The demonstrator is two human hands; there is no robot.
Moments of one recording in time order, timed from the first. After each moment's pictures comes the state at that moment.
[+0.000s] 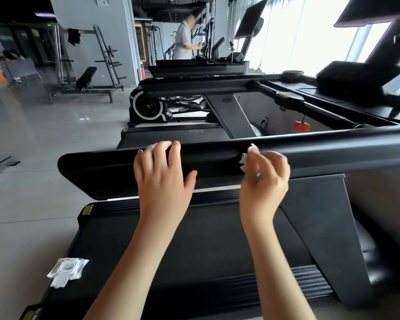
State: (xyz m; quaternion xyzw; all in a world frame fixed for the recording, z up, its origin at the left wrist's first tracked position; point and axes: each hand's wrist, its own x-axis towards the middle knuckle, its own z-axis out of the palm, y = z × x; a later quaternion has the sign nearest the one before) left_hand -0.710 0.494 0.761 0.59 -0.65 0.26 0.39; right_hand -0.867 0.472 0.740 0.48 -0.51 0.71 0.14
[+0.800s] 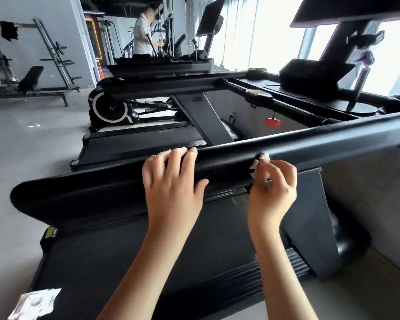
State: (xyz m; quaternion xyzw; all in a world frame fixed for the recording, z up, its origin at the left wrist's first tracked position) left_hand -0.734 0.474 0.766 0.51 -0.71 0.24 0.43; right_hand -0.895 0.469 0.733 0.40 -0.55 0.70 0.22
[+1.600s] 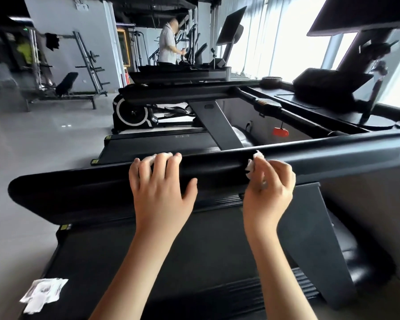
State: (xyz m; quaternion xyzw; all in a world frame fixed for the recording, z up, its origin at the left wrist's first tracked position) left_hand -0.753 0.480 0.770 0.56 -0.67 0.23 0.43; right_hand -0.917 0.464 0.747 0.44 -0.53 0.70 0.19
